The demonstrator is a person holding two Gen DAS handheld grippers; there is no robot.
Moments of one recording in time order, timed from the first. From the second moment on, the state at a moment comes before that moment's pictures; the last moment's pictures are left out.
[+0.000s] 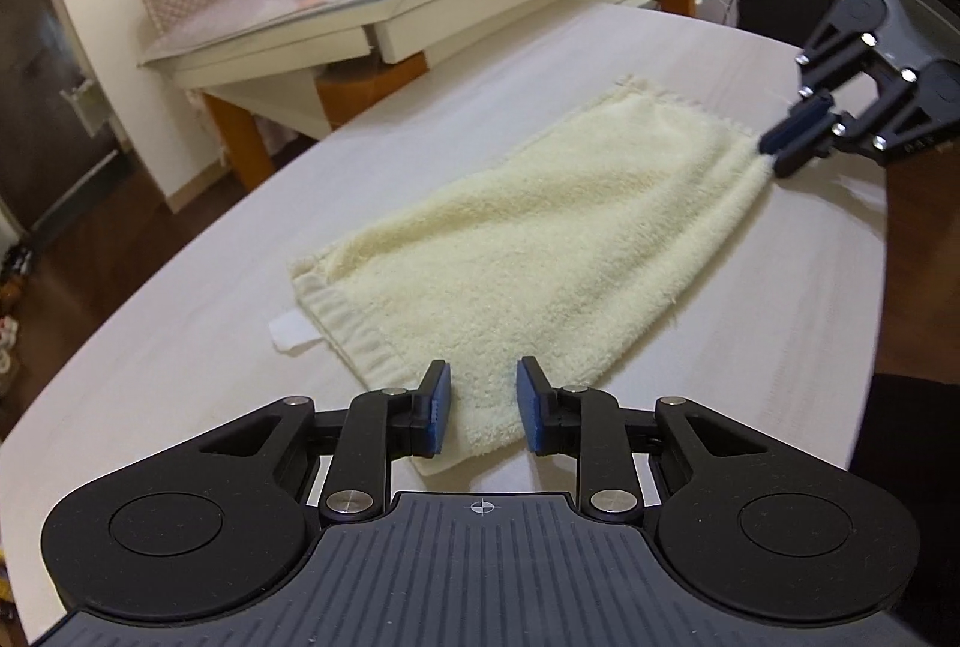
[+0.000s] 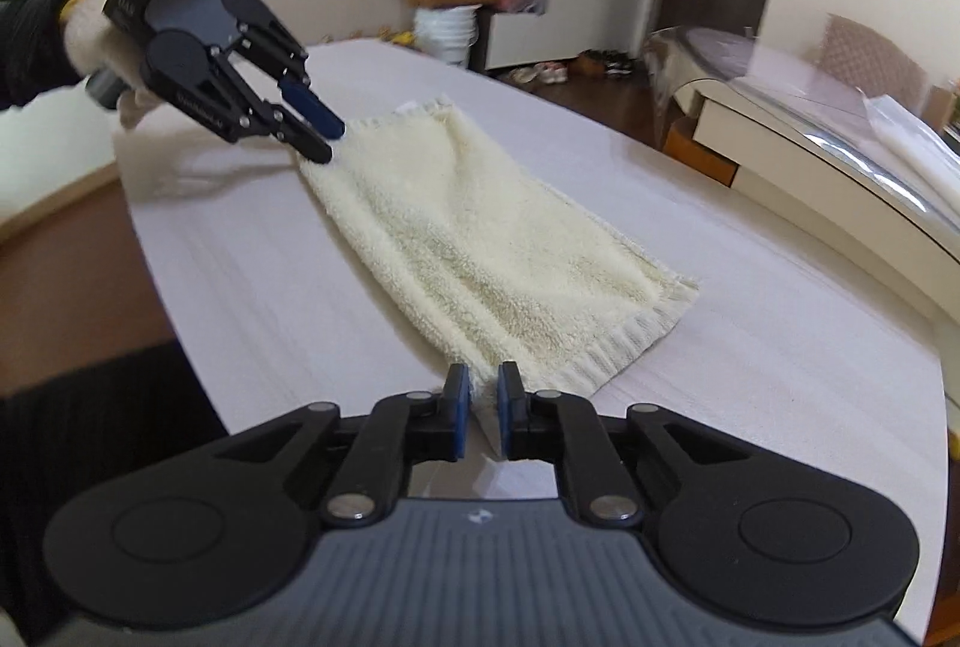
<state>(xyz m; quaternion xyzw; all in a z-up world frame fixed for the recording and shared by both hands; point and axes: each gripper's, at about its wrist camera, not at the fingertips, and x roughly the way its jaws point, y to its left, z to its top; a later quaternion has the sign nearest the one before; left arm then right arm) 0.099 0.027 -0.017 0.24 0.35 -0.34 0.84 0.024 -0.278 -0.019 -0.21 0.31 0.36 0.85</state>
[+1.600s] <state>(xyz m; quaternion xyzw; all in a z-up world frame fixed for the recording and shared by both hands) 0.081 0.108 -0.006 0.29 0.25 -0.34 0.86 -0.022 -0.023 -0.043 -0.39 0.19 0.27 0.86</state>
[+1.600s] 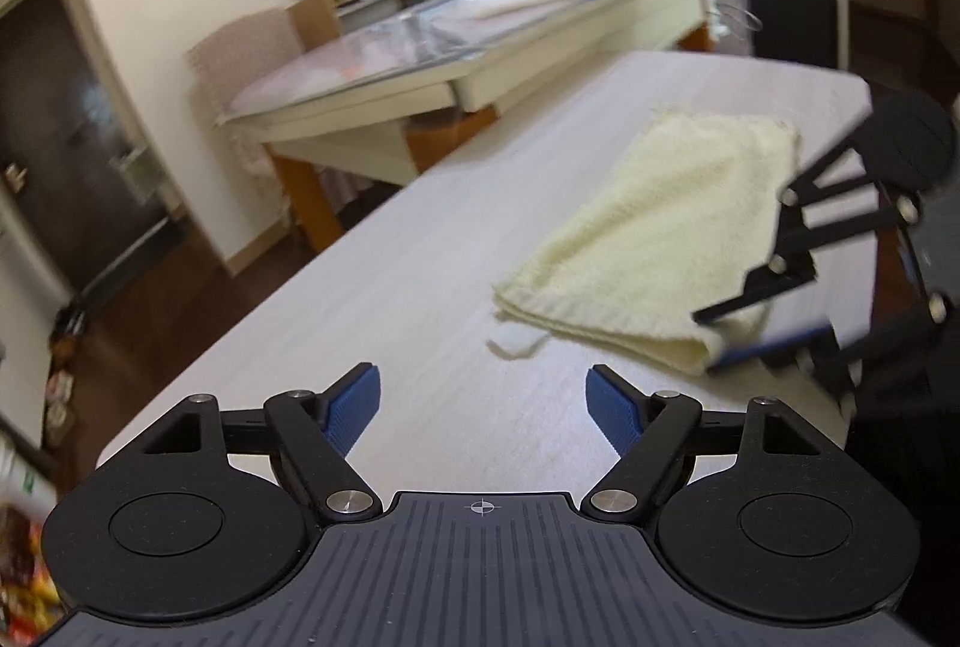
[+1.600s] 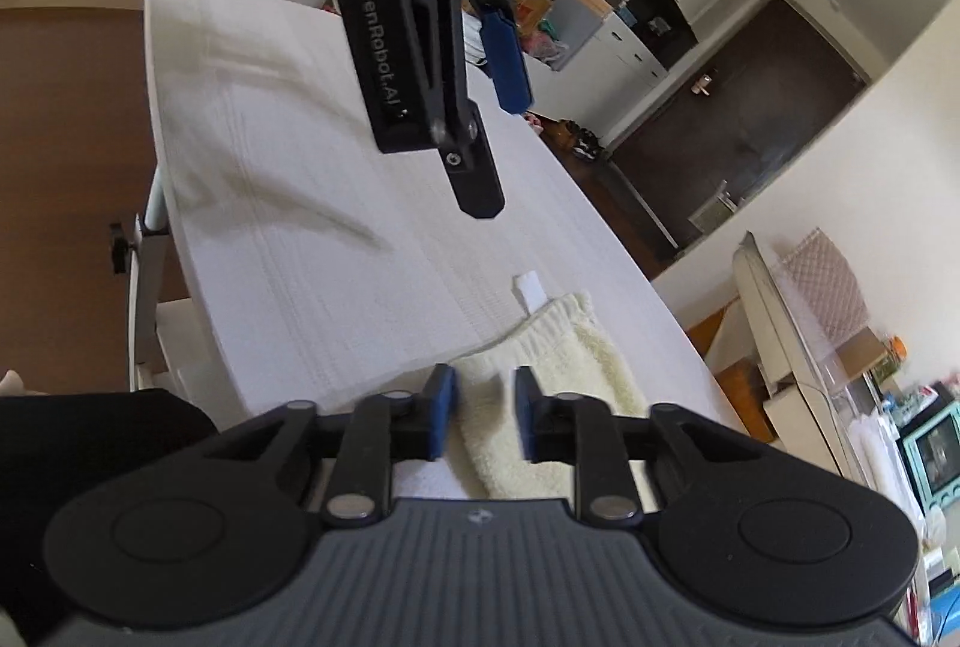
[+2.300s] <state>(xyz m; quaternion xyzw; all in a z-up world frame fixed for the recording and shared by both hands) 0.073 0.059 -0.039 0.50 0.17 -0.51 0.68 -0.020 -0.110 0.026 -0.20 0.22 0.38 0.88</state>
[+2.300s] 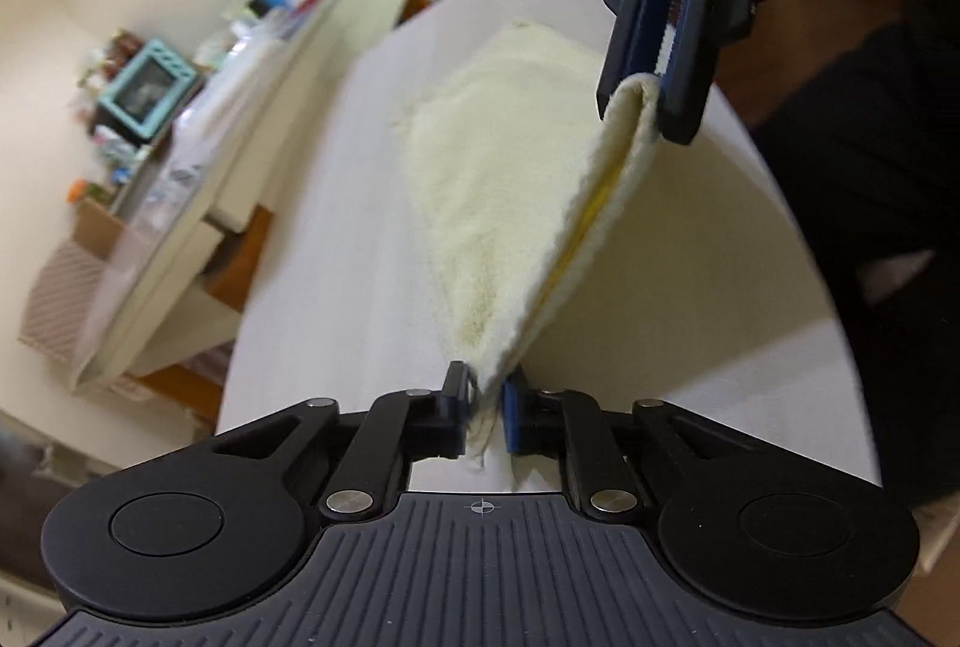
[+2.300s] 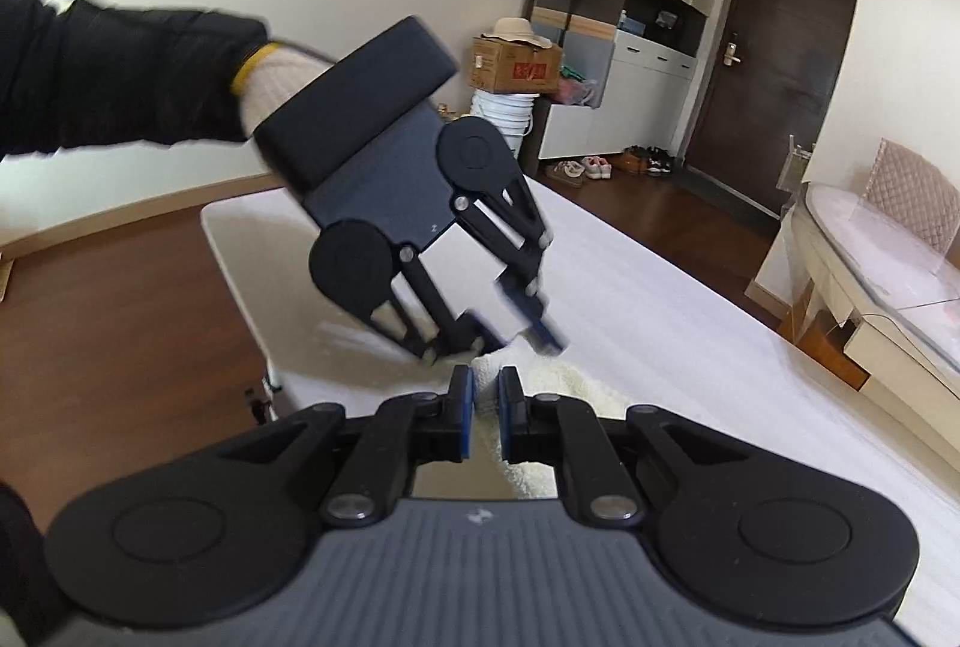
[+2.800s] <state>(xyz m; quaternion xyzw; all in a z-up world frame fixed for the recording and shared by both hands) 0.080 -0.006 0.029 0.59 0.18 -0.51 0.60 -0.039 -0.187 0.029 -0.02 0.19 0.36 0.91</state>
